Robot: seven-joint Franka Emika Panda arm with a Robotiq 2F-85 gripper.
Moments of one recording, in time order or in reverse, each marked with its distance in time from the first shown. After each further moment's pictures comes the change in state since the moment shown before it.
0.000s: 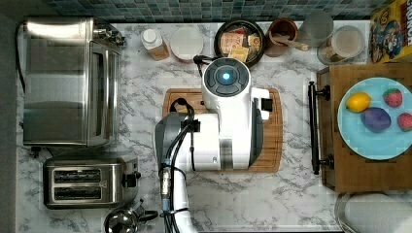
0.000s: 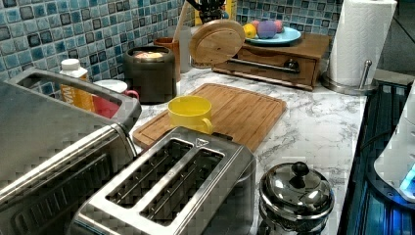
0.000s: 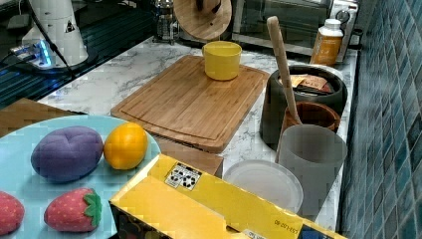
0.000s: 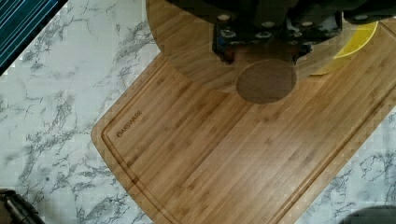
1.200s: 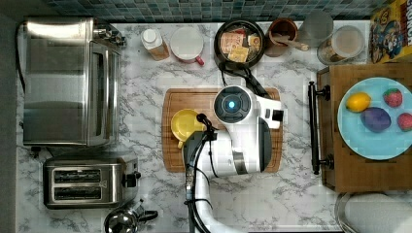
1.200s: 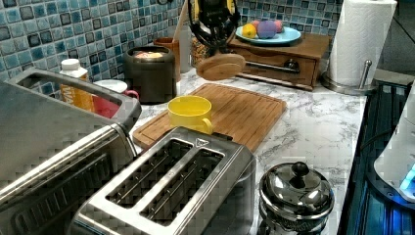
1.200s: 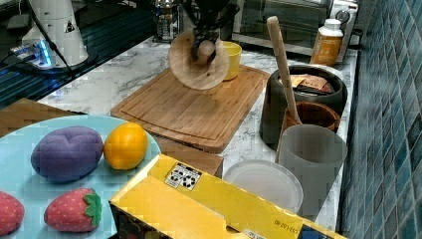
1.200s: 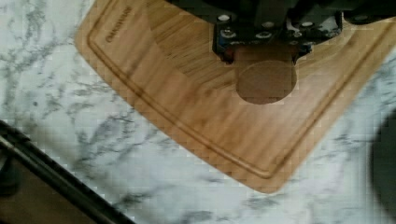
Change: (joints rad) arm -0.022 0.040 -0.063 -0.240 -0.259 0.421 0.185
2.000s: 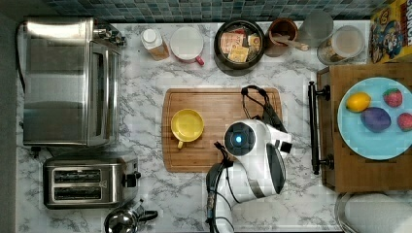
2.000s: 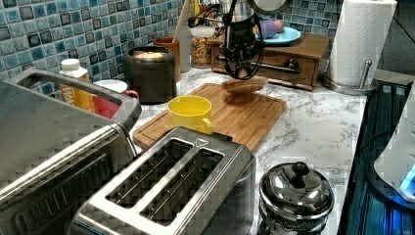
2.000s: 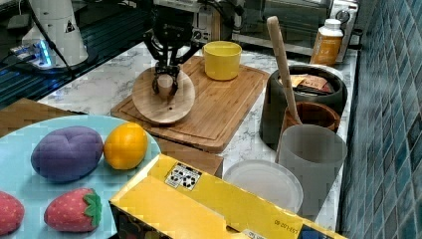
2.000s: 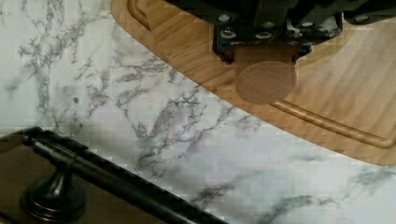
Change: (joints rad) arm -0.047 -0.029 -0.069 -0.242 -0.293 0.235 0.311
